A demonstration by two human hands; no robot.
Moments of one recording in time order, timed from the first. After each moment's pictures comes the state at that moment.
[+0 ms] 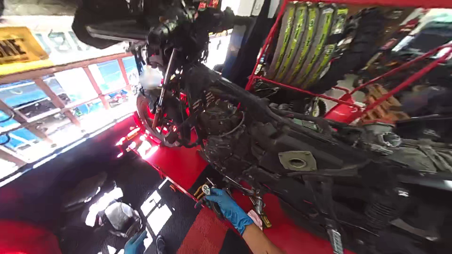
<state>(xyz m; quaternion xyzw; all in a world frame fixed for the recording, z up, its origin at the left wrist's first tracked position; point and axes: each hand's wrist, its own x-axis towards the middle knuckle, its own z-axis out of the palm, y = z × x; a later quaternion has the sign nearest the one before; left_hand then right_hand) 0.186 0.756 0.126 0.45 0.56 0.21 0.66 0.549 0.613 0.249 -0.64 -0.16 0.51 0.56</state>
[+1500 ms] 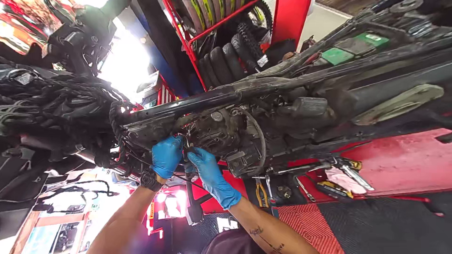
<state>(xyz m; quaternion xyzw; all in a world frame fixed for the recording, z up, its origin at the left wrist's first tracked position) 0.729 1.060 0.443 0.97 -0.10 0.19 -0.09 0.695 0.930 0.389 -0.42 0.04 0.16 0.89</state>
